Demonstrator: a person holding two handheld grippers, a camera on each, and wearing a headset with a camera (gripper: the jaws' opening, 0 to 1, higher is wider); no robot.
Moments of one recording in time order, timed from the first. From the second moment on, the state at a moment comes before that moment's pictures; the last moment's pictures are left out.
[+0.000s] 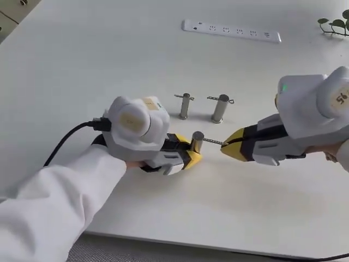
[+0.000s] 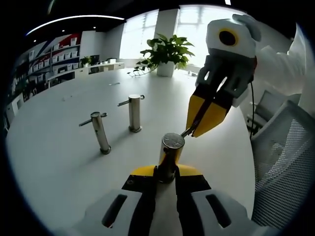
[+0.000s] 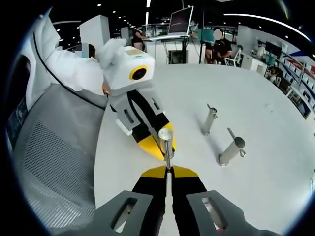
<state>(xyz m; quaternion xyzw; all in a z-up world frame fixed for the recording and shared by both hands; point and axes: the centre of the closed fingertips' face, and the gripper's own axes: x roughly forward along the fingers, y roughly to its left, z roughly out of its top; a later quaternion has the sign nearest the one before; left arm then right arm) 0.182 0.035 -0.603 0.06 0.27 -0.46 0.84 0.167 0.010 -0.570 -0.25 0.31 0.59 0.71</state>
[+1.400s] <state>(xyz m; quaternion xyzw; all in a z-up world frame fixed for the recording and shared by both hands) 0.184 0.035 -0.602 0.06 0.28 -0.47 0.84 0.172 0.036 -0.576 -0.27 0.30 0.61 0.68</state>
